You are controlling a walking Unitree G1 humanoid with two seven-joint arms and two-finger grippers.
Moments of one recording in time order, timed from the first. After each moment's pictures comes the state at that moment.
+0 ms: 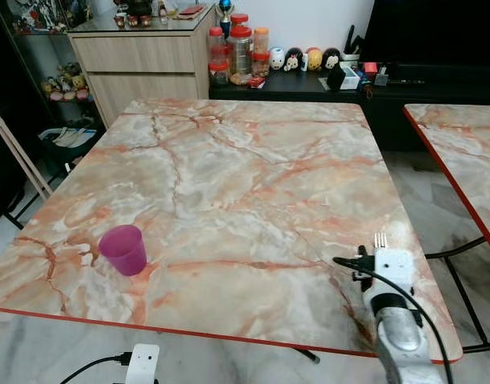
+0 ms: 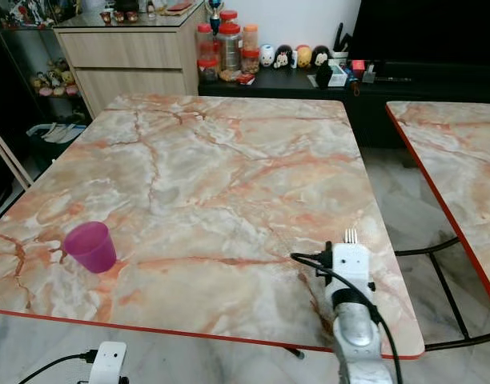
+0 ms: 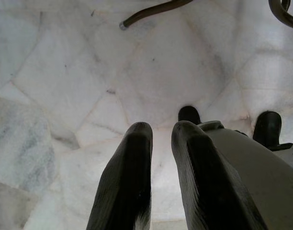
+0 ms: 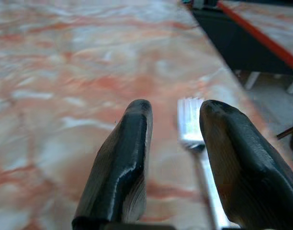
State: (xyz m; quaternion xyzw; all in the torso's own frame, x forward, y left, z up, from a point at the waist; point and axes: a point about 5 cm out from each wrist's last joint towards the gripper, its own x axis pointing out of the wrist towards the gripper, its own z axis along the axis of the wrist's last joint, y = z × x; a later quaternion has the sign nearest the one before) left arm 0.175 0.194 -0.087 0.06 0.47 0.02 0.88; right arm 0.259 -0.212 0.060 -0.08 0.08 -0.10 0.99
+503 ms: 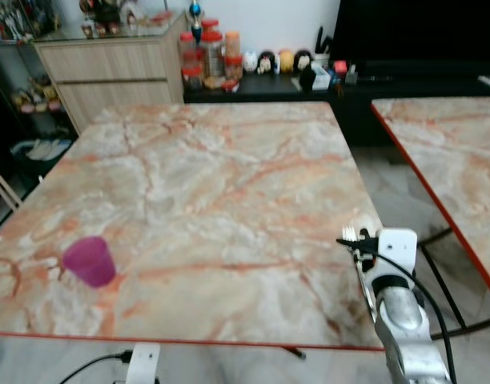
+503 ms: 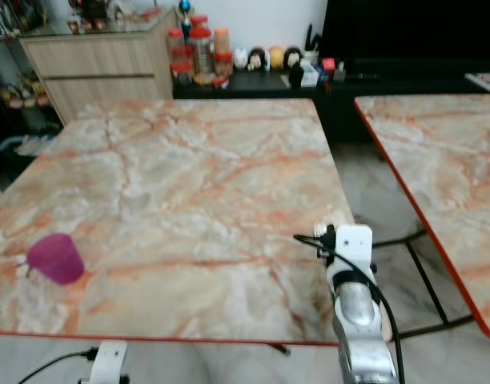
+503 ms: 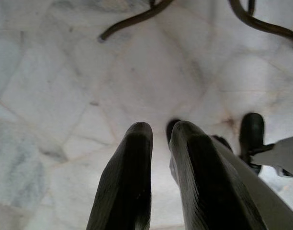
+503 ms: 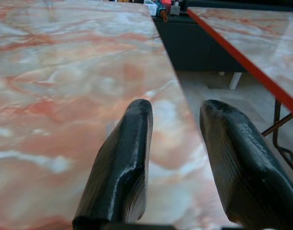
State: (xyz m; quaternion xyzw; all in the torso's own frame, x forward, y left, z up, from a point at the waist) left arm 0.176 0.190 -0.087 0.05 0.47 0.02 0.88; right arm 0.278 -0.204 0.076 -0.07 0.07 -0.09 0.99
